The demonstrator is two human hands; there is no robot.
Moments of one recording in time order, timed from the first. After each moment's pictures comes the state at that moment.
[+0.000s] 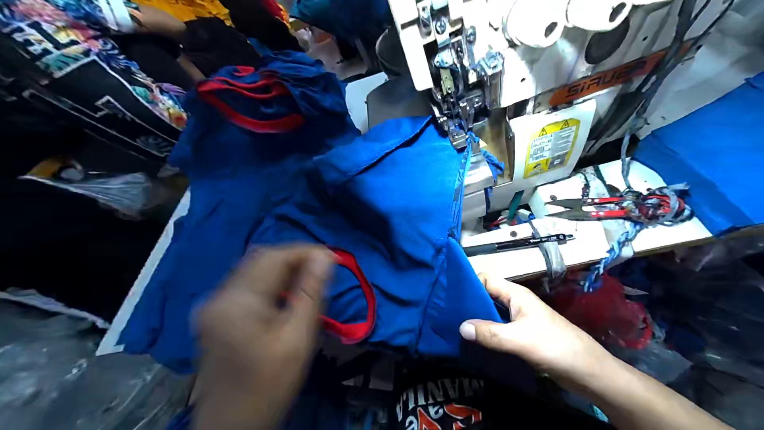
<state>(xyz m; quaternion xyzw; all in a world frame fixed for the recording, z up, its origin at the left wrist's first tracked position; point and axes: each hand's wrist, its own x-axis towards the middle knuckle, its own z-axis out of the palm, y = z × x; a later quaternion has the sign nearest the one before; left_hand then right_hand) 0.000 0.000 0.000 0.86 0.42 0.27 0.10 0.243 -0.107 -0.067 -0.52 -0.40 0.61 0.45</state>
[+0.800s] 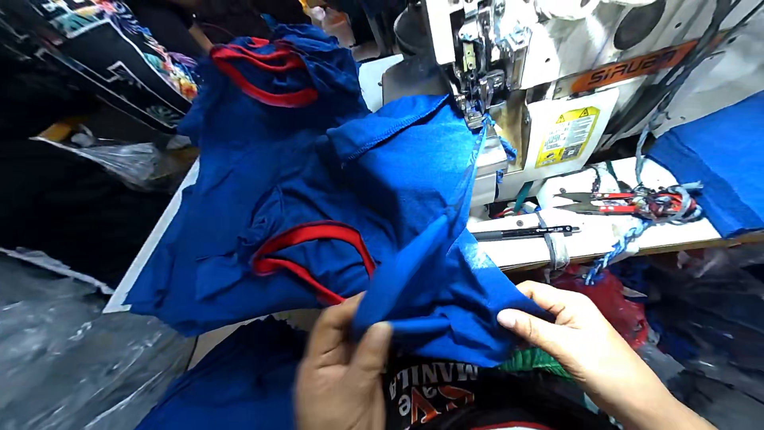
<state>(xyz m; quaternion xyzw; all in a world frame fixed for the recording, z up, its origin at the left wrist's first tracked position) 0.044 -0.087 -0.053 0.55 0.39 0.56 0.48 0.248 -0.143 -0.083 -0.55 -0.43 0.47 0.54</state>
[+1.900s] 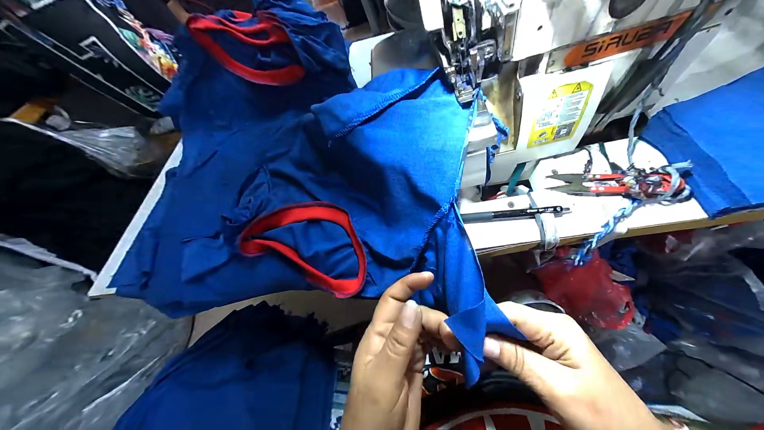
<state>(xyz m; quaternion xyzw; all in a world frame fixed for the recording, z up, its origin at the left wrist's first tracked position) 0.061 -0.109 -0.061 0.45 0.33 0.45 0.70 0.227 -0.164 -0.076 -0.45 -0.51 0.47 0.57</state>
